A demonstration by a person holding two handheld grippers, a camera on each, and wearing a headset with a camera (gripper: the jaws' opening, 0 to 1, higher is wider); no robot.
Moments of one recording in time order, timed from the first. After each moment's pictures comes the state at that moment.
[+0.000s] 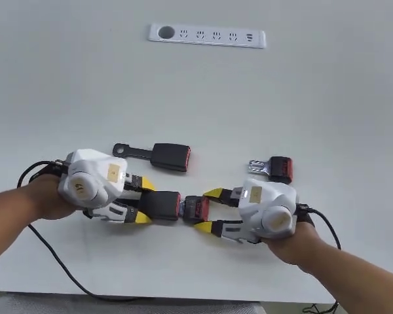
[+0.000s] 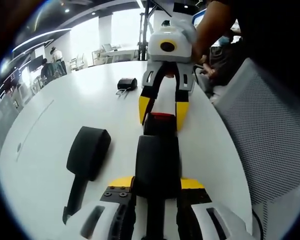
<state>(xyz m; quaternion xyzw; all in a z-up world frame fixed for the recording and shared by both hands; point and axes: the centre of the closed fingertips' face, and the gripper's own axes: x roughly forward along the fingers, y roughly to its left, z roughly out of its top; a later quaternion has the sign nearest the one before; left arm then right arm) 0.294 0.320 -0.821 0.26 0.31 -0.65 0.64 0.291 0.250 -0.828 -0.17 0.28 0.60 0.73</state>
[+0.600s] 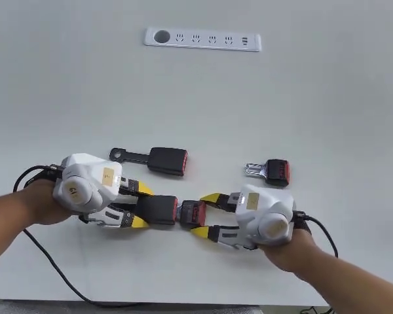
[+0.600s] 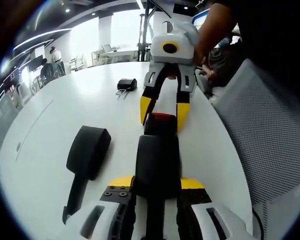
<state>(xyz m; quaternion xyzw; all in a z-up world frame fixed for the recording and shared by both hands) 0.295 0.322 -0.820 0.26 0.31 -0.66 0.64 0.289 0.252 -0.827 -0.17 0.27 0.59 0.74</state>
